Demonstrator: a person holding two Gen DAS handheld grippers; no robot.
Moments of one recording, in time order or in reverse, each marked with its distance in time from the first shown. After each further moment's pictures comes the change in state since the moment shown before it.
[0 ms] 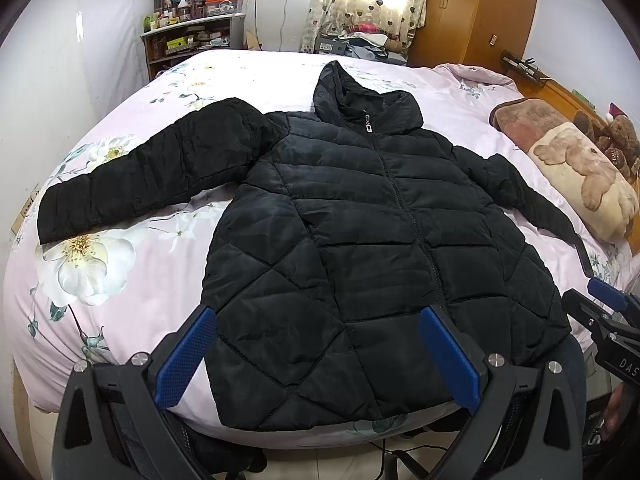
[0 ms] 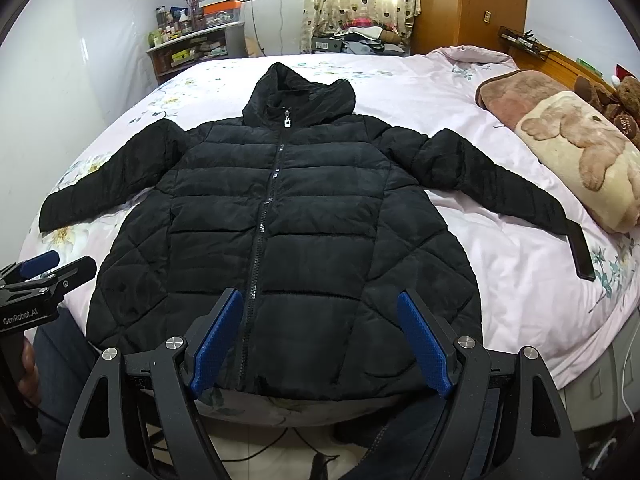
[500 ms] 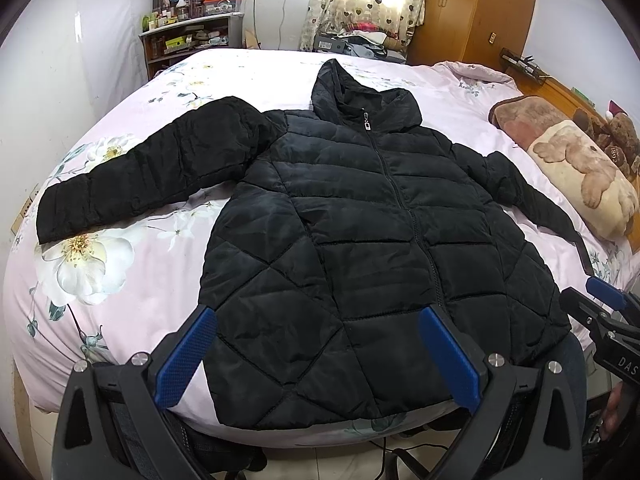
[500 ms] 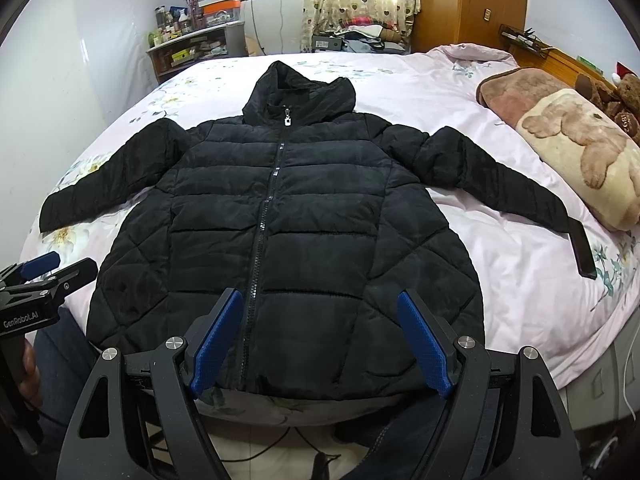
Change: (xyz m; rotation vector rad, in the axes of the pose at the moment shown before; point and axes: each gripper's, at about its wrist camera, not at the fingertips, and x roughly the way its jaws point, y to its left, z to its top) left arm 0.000 0.001 0.000 0.000 0.003 -0.005; right arm 0.001 0.001 -0.001 0.002 0.002 0.002
